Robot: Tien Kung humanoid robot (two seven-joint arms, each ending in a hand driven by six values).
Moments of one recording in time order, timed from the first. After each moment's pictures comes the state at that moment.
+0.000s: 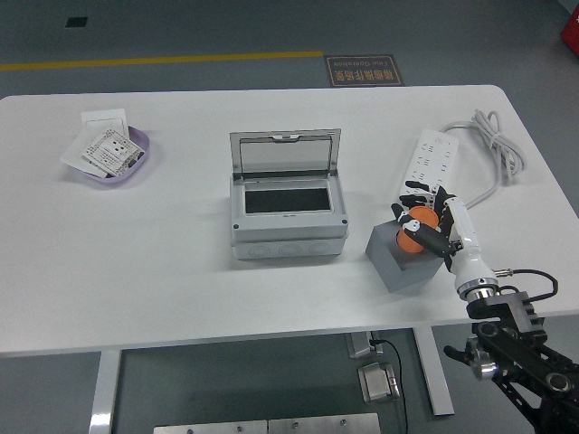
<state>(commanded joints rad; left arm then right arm) 0.01 0.22 -0.38 -0.18 0.43 -0.03 0.32 0.13 -0.35 0.90 1.32 -0.96 -0.48 0.36</state>
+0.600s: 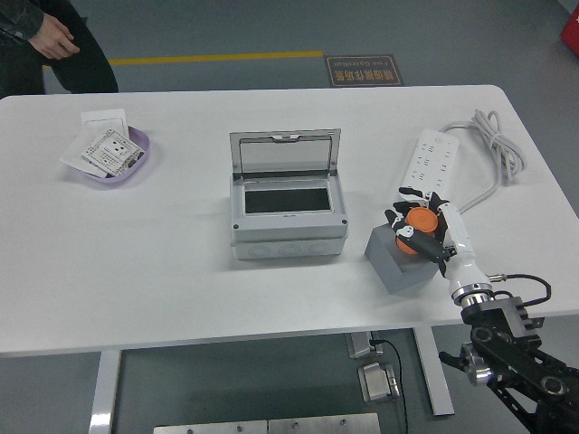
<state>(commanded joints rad) 0.01 0.22 -0.35 -0.18 0.41 -0.03 0.31 0.13 -0.35 0.87 1.32 -0.92 -0.49 0.39</state>
